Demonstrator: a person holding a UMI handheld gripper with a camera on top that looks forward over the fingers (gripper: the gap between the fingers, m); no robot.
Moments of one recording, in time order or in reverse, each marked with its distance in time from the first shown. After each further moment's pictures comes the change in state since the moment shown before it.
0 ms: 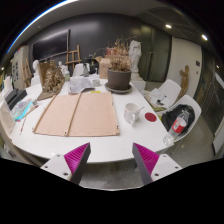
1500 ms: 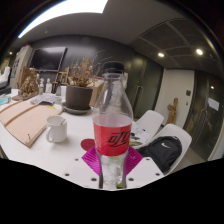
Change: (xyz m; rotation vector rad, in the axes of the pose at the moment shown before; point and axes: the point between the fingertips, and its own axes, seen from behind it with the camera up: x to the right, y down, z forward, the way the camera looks) arm 0.333 -0.054 0.201 0.424 0.139 -0.140
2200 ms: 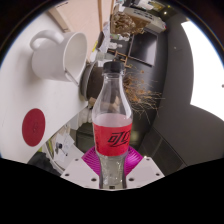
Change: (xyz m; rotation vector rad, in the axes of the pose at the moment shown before) arm -0.026 -0.141 0.140 0.252 0.317 -1.522
